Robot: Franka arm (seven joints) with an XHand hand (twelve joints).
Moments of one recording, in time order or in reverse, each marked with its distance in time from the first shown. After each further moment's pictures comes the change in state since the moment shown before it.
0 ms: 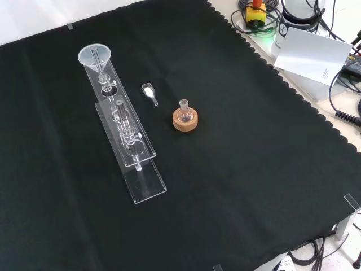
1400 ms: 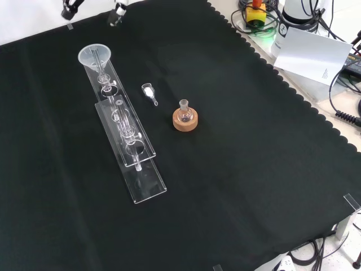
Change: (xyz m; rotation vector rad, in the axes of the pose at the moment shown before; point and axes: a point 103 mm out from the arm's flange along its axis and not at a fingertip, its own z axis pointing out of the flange) arm -0.018 0.133 0.049 0.169 -0.050 -0.073
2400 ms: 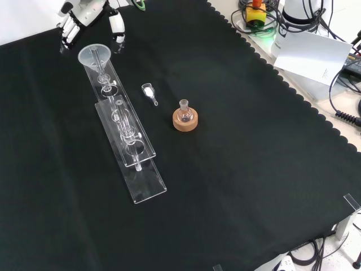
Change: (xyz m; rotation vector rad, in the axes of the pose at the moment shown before) arm 0.019 0.043 0.035 0.247 -0.152 -0.042
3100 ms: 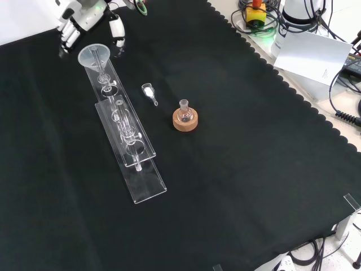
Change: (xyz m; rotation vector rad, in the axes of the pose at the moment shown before) arm 0.005 0.007 -0.007 -0.032 -0.054 0.002
